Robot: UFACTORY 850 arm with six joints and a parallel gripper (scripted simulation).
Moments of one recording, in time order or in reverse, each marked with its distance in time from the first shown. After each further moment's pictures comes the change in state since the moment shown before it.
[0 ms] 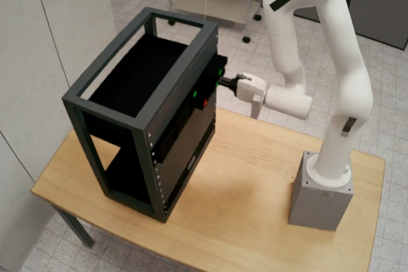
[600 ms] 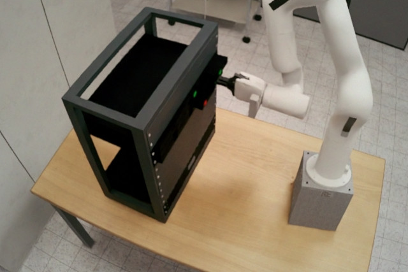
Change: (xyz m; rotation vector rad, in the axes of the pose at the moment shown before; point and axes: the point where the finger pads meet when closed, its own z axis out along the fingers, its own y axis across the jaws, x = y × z) arm 0.000 0.000 0.009 0.000 0.000 0.000
